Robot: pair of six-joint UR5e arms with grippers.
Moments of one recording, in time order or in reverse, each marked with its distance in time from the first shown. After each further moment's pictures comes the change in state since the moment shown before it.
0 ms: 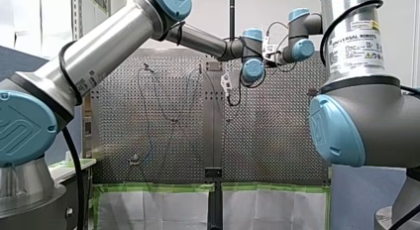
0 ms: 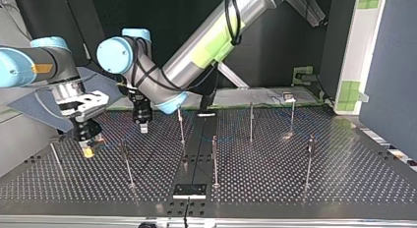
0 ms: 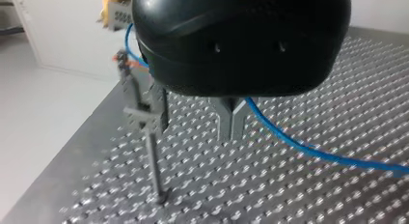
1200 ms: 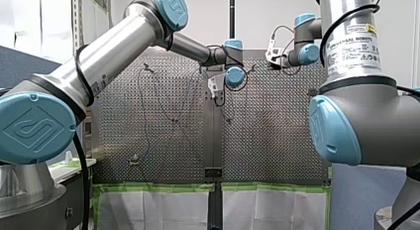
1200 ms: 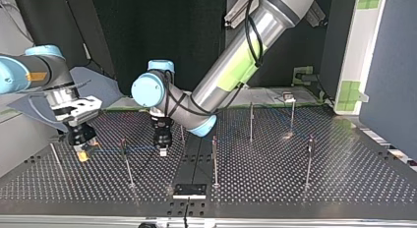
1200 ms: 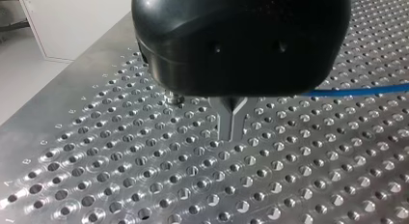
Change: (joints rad) left arm 0.148 -0.015 0.001 0.049 0.162 0.042; right arm -0.052 0.044 -0.025 -0.045 -0.074 0.013
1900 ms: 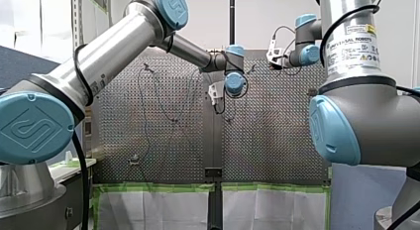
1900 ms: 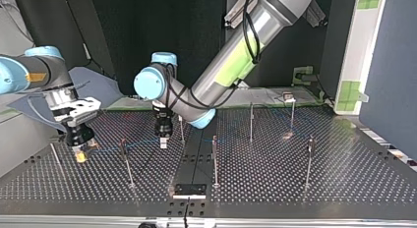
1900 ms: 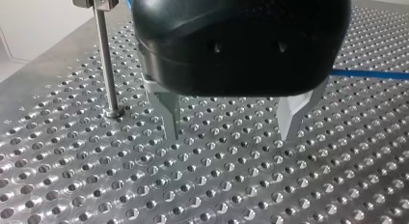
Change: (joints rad) left arm -0.014 0.005 -0.079 -0.019 0.032 -0.024; right arm -0.006 0.004 0.000 -0.015 -0.001 -0.002
